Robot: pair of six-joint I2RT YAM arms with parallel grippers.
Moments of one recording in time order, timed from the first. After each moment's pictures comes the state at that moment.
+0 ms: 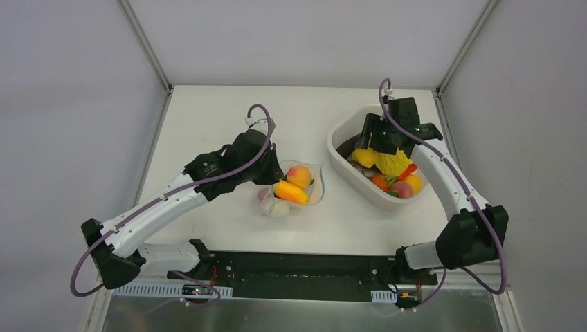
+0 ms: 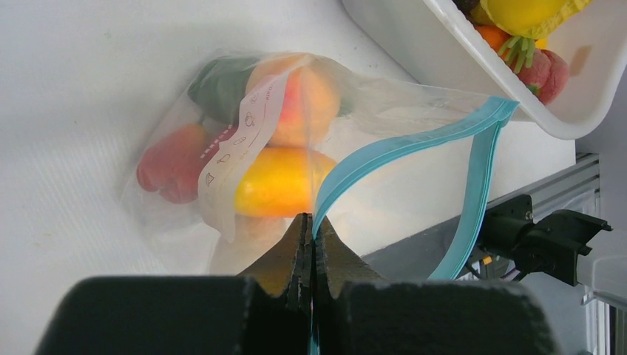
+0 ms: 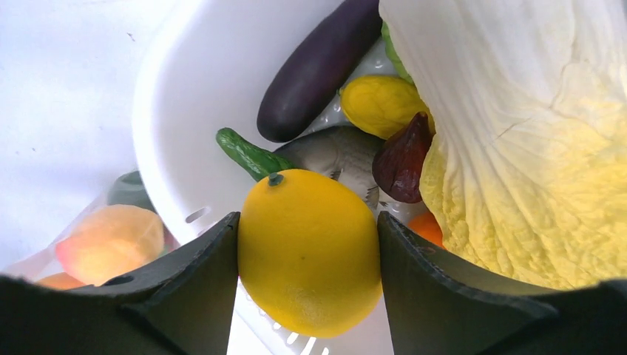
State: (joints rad) left arm -0.88 1.15 1.21 -0.76 -0.20 -0.72; right arm 0.24 1.41 1.25 -0.73 -0.11 0.35
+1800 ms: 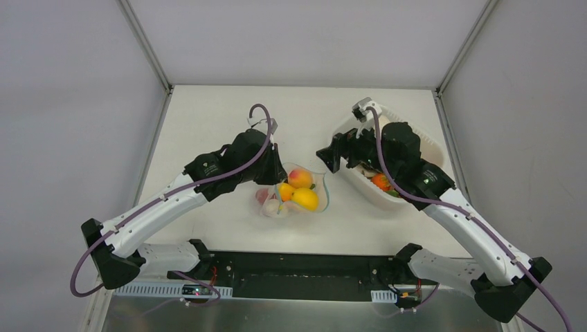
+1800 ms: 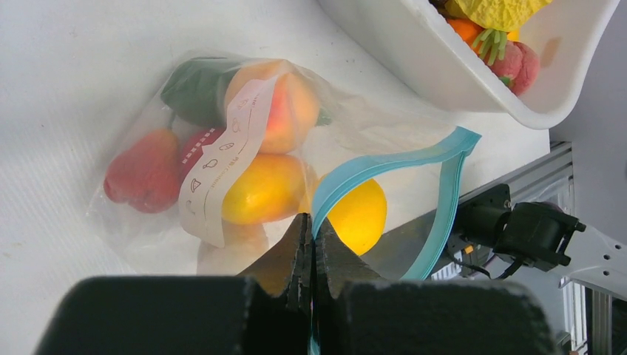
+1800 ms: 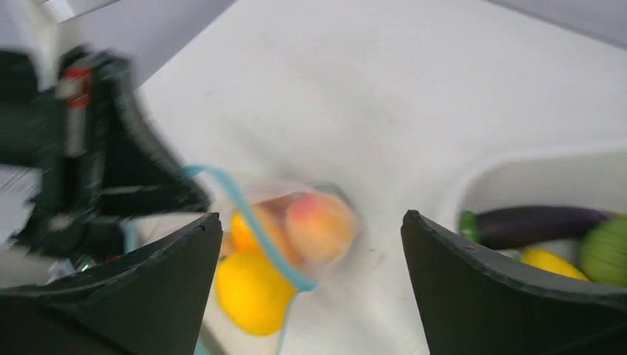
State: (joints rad) left arm -0.88 1.16 1.21 -0.73 -0.14 -0.72; right arm 0.71 1.01 1.12 -0.39 -0.21 0.18
